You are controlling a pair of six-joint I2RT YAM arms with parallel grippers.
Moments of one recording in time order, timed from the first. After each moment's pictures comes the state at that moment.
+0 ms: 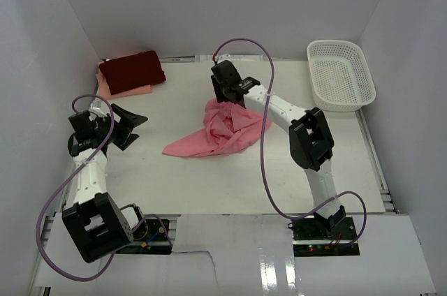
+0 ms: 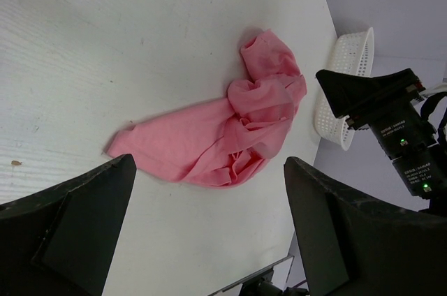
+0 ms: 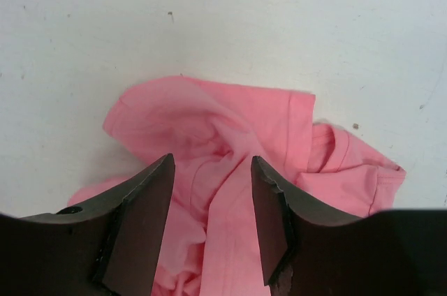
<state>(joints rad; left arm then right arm) 0.43 1.12 0.74 -0.32 0.71 -0.66 0.73 2.13 1.85 -0.47 0.35 0.19</state>
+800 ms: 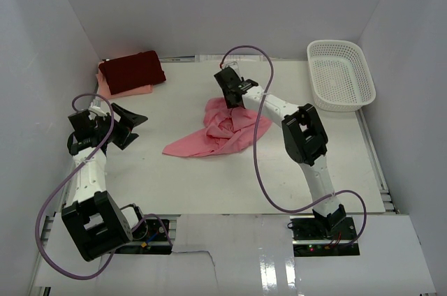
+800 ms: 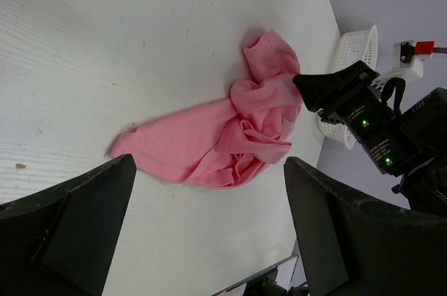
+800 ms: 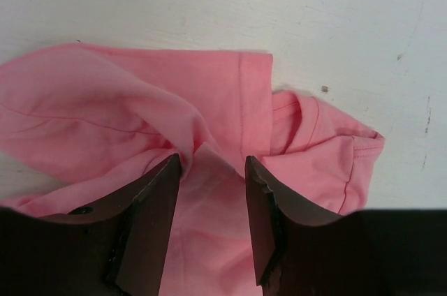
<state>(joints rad) 0.43 1.14 0.75 -0.33 0.71 -0.64 0.69 2.23 1.88 -0.56 0.47 0.22</state>
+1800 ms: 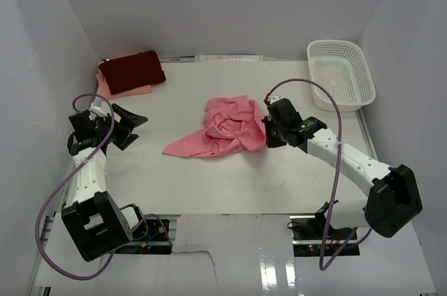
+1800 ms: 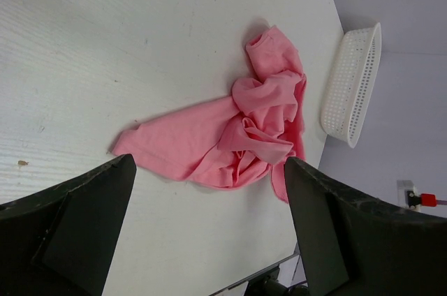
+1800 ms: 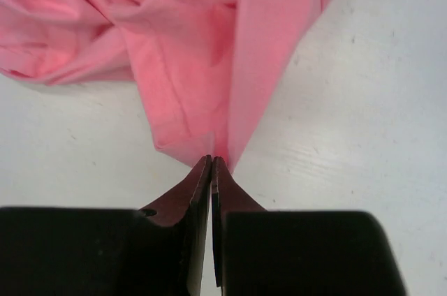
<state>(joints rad) 0.43 1.13 0.75 -0.34 0.71 -0.63 0.64 1.33 1.01 -0.57 0.09 0.31</state>
